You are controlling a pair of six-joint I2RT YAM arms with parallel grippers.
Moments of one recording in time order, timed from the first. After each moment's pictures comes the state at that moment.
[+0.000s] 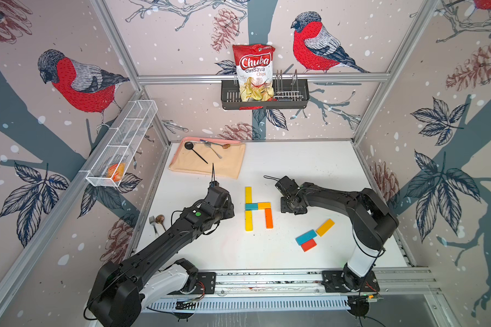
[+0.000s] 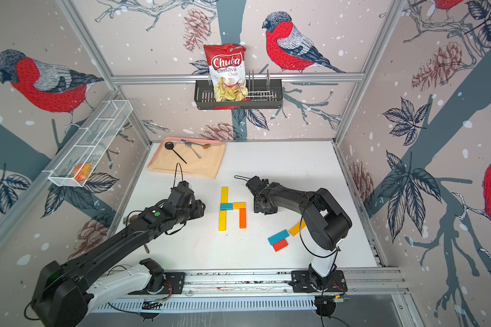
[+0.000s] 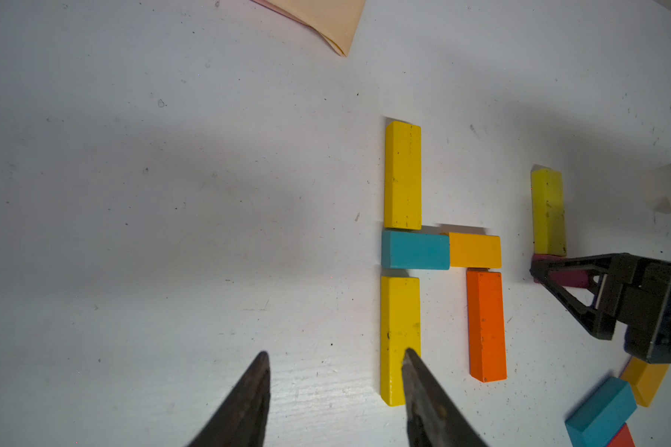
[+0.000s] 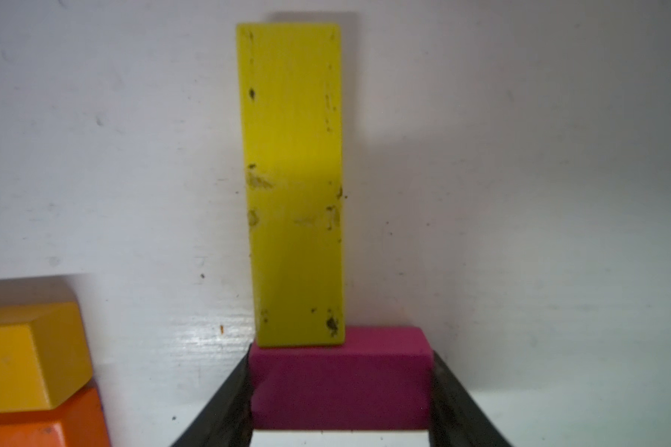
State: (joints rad) left arm -0.57 1.06 0.69 -0.54 -0.11 -0.68; right arm 0.73 1.79 1.05 -0.61 0.20 0.63
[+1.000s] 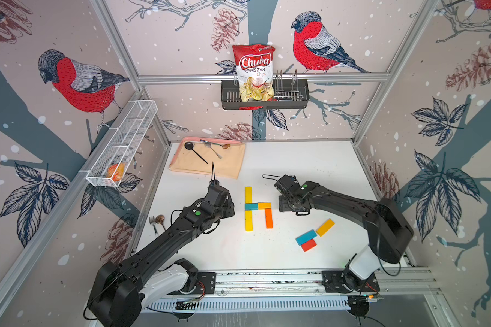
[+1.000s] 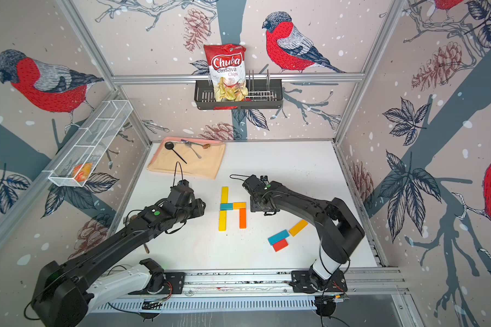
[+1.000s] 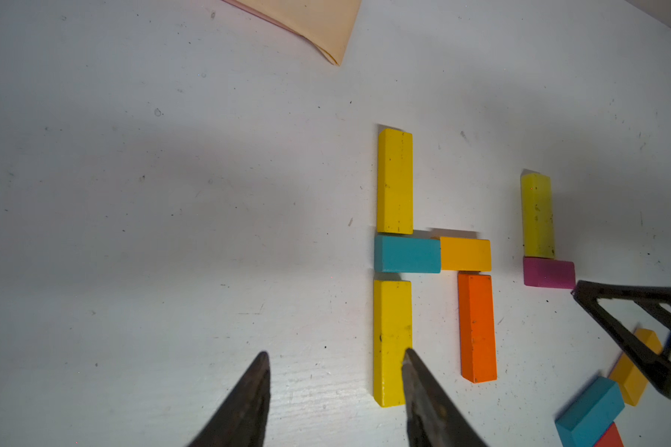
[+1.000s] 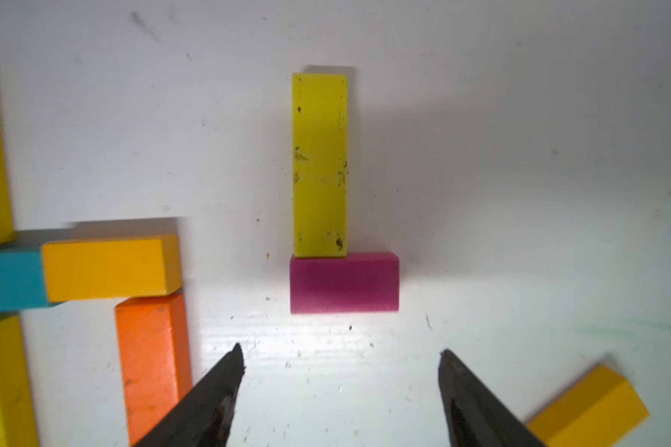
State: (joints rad) left arm -0.57 1.05 0.71 -0.54 -0.11 -0.68; right arm 0.84 1.57 1.08 -0.79 0.30 0.73
